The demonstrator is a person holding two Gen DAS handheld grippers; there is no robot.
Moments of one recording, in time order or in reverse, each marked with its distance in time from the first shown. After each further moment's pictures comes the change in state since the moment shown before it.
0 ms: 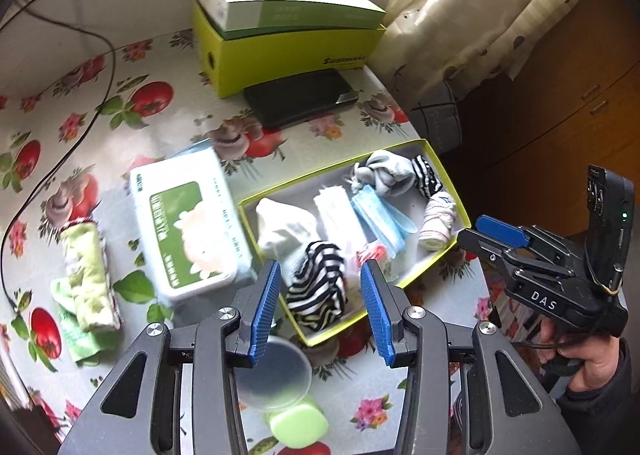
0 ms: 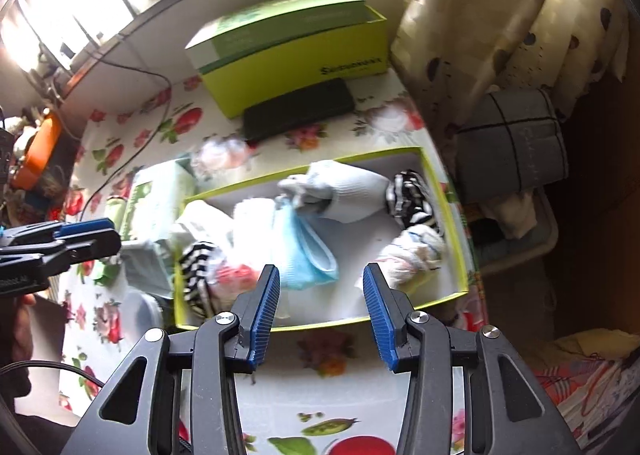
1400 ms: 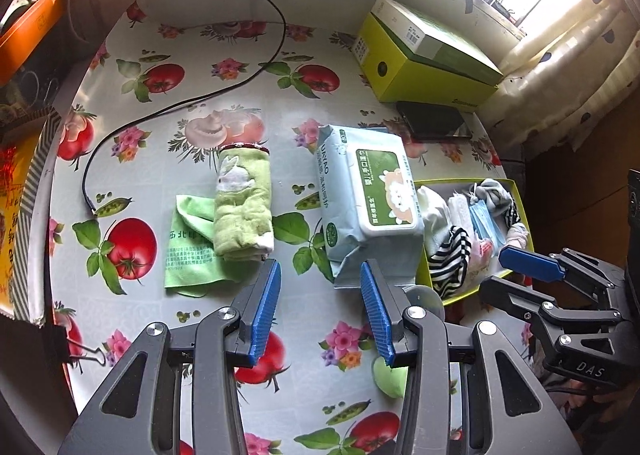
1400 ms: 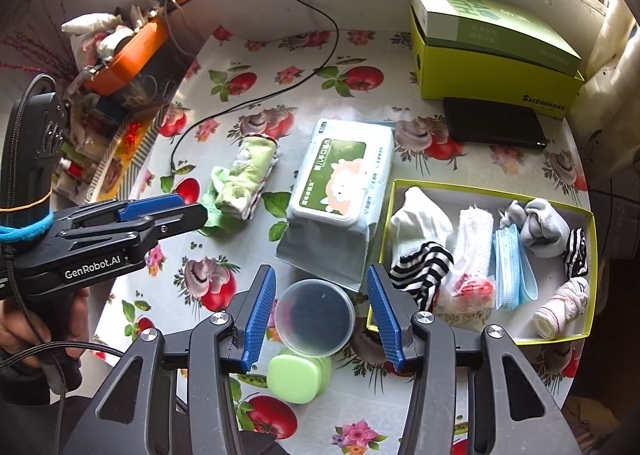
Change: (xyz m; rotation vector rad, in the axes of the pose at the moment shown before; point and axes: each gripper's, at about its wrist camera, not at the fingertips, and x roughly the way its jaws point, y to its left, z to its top) left arm -0.058 0.121 -0.075 -0.261 -0.106 0.156; right arm 0.020 0.180 0.002 -0.292 0.131 0.178
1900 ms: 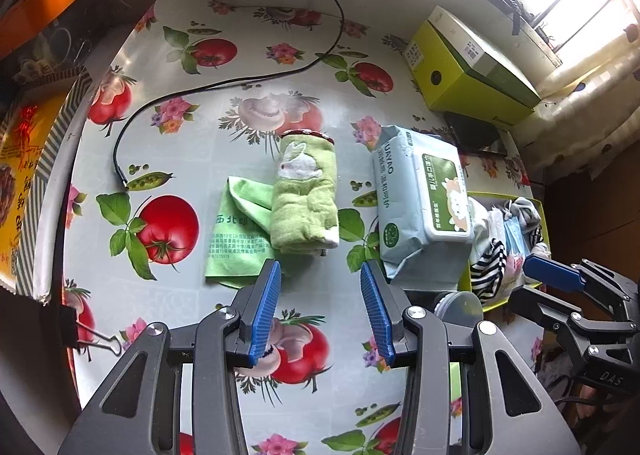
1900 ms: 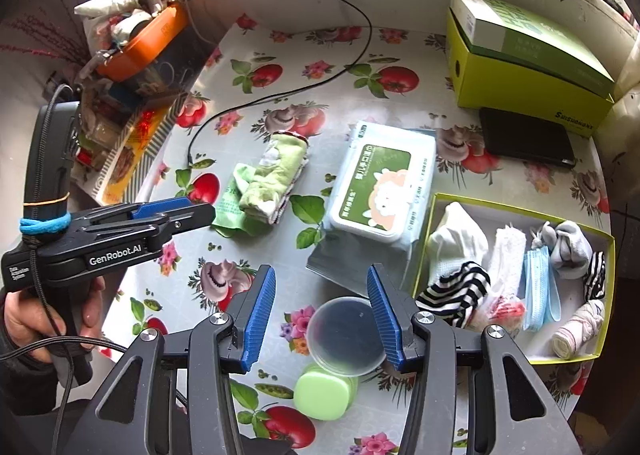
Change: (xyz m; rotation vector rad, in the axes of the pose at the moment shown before) left arm 0.006 0.054 -0.006 -0.113 0.006 0.033; right arm 0.018 0.029 0.015 -0.052 0.024 0.034
